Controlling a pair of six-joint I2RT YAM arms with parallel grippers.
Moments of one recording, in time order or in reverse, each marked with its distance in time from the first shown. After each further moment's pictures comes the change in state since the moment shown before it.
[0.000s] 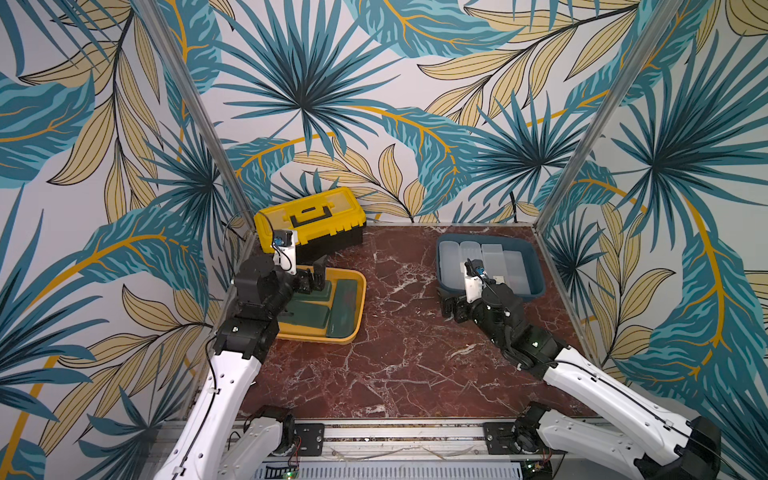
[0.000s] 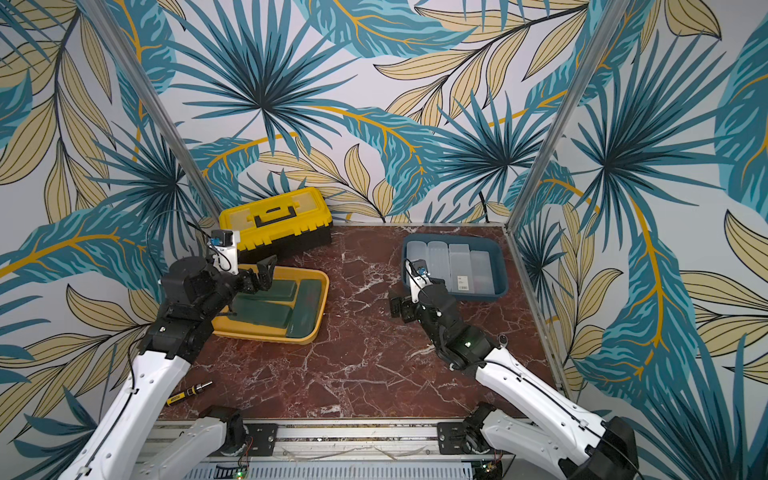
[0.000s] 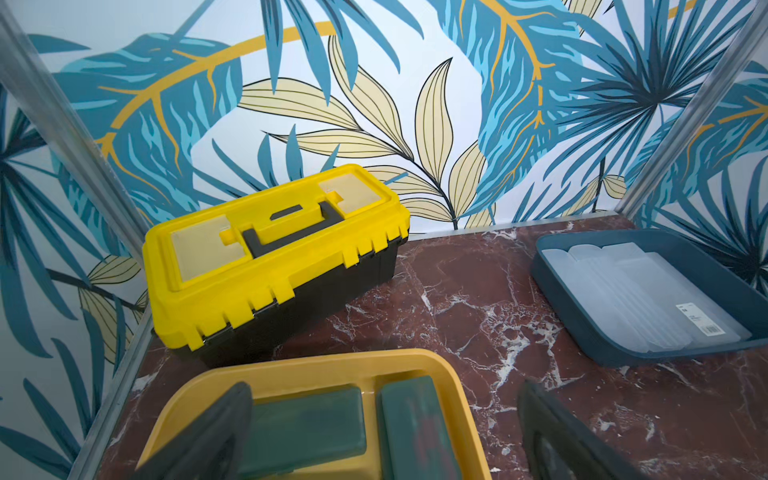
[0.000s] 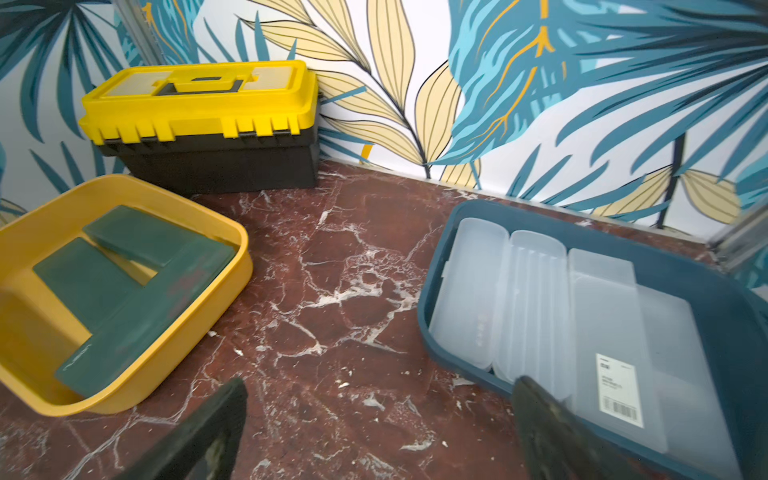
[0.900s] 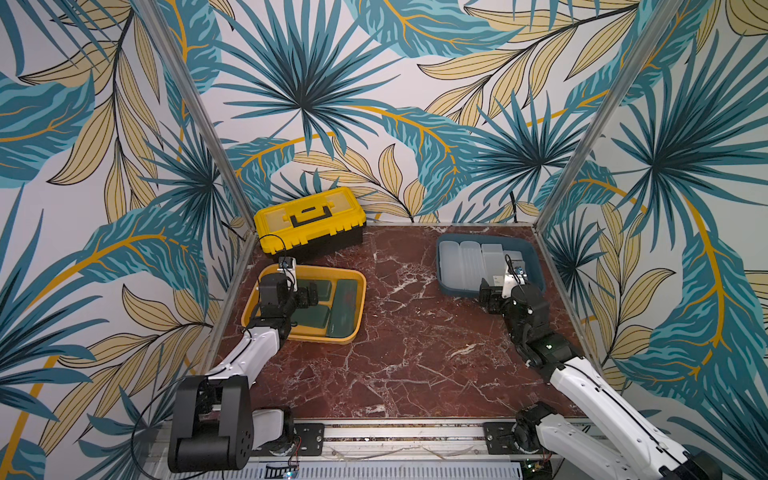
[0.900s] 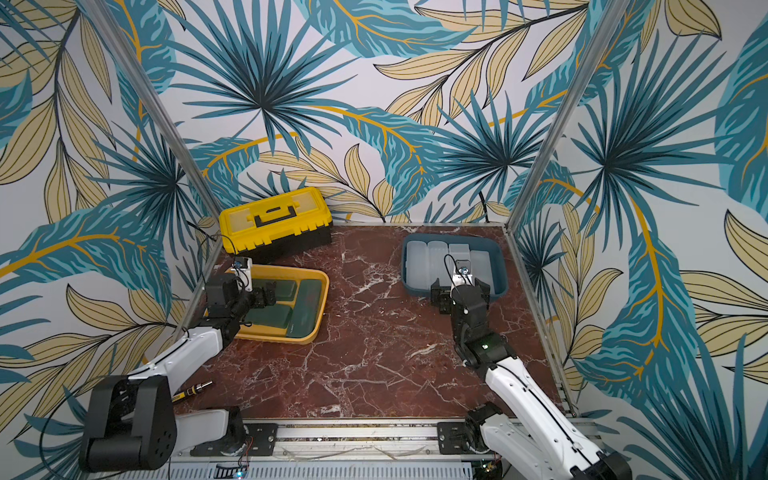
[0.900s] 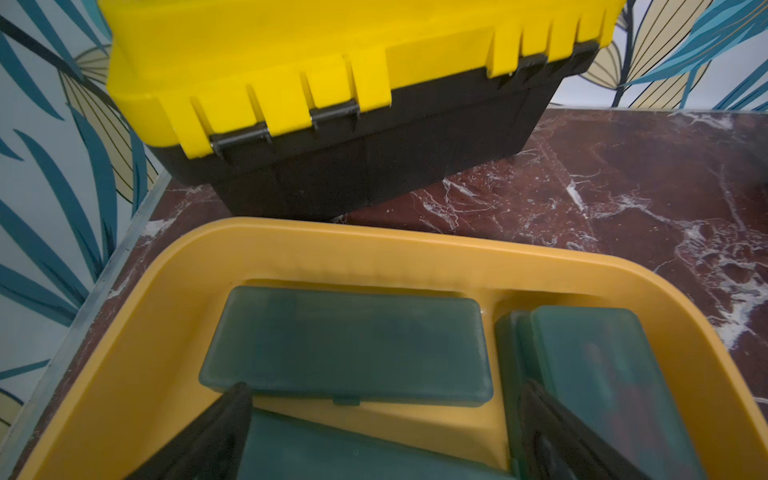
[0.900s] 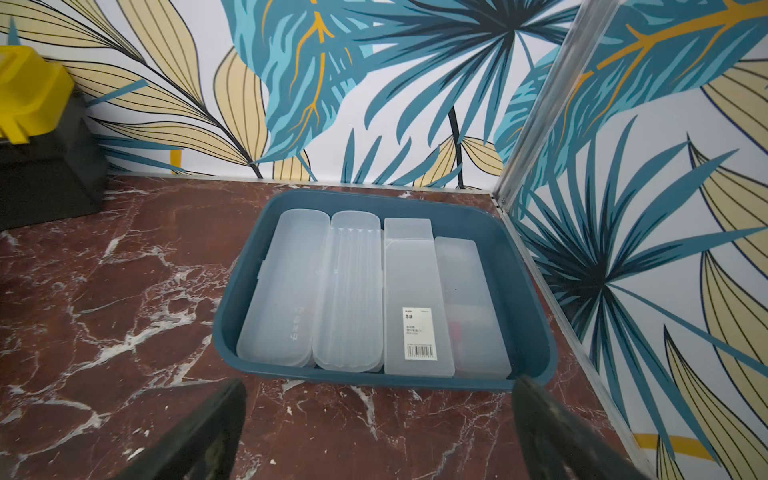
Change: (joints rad) left arm 0.157 0.425 -0.272 0.413 -0.050 0.021; right arm -0.362 -0.051 -0.153 0.098 0.078 -0.050
